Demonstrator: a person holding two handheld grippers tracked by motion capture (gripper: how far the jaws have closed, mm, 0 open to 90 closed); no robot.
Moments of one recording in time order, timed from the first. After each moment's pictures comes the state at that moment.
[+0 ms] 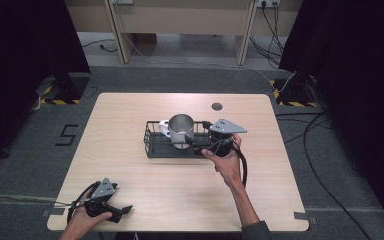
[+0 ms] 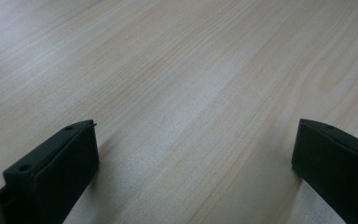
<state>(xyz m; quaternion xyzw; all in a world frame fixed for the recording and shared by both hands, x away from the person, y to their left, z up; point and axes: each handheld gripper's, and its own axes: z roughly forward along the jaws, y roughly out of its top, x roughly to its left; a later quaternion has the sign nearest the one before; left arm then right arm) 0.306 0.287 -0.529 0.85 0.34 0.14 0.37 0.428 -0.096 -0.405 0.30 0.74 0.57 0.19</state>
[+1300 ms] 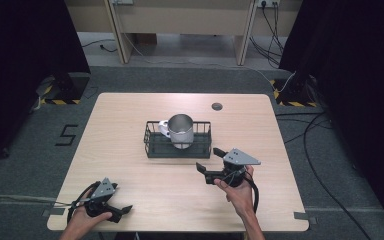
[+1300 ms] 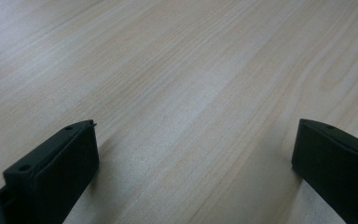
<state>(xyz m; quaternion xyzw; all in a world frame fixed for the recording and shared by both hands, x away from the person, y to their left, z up) 0.306 0.287 -0.529 0.85 0.34 0.14 0.37 0.365 -0.132 -0.454 0.32 0.74 0.57 0.18</state>
